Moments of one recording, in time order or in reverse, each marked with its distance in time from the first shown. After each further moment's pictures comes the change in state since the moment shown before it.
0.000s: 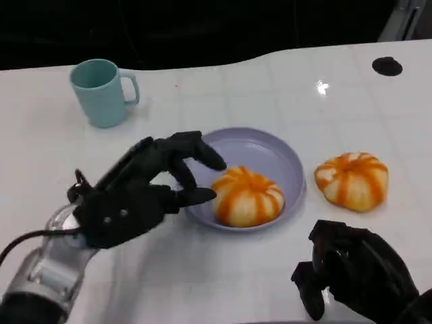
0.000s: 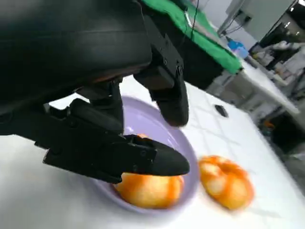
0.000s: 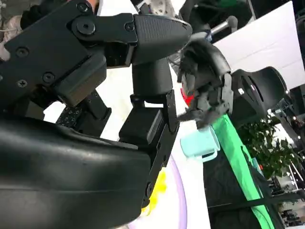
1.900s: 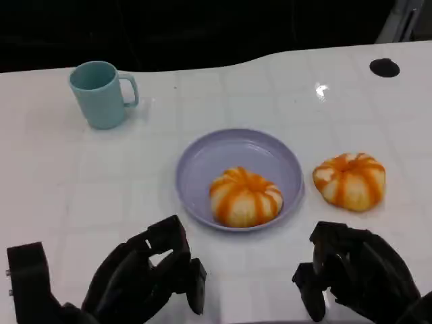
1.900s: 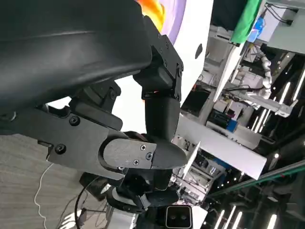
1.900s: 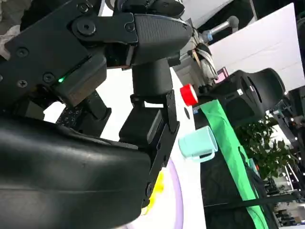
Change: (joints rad) left arm 0.535 -0.180 0.200 -0.513 -0.622 0.628 -0.342; right arm 0.005 -0.003 0.006 0.010 -0.003 -0.038 0.000
